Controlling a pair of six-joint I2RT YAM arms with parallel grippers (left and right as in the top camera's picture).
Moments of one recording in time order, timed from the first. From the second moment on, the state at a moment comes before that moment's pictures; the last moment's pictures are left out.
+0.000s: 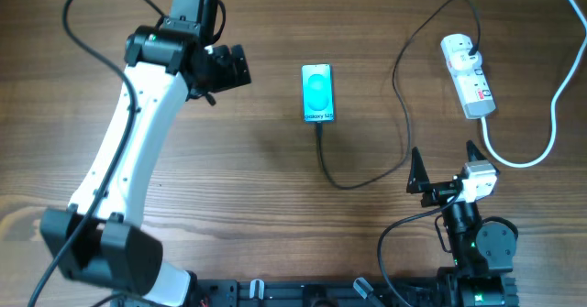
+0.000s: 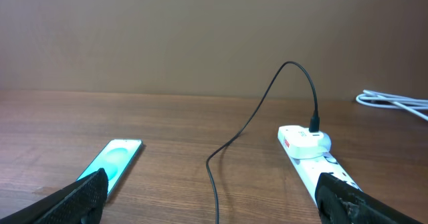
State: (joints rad) left arm -0.22 1.69 1.63 -1.13 -0.07 -0.47; right arm 0.03 0.02 0.01 0.00 -0.10 0.01
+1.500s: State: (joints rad) left arm -0.09 0.24 0.19 -0.25 0.11 -0.16; right arm 0.03 0.01 0.01 0.00 -0.10 0.01
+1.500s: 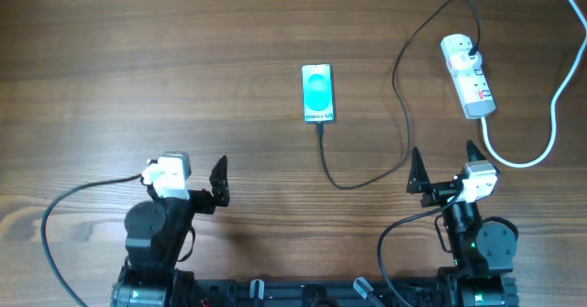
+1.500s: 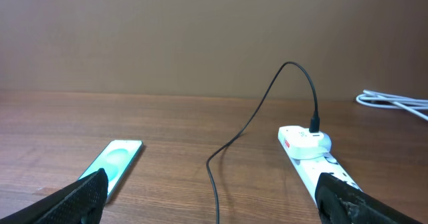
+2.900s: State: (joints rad) left arm -0.05 0.01 0.01 -0.07 0.05 -0.08; right arm 0.03 0.01 0.01 0.00 -0.10 0.01
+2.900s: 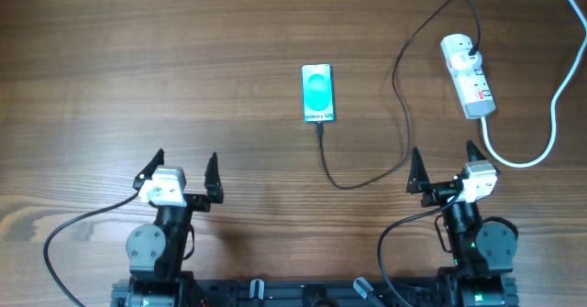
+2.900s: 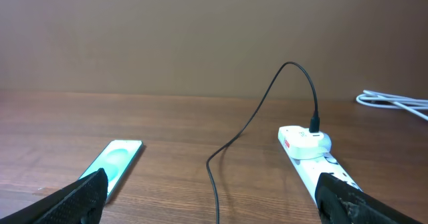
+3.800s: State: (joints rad) left arm -0.05 0.01 0.01 -0.07 -0.11 -0.08; right arm 0.03 0.01 0.01 0.00 -0.10 0.01
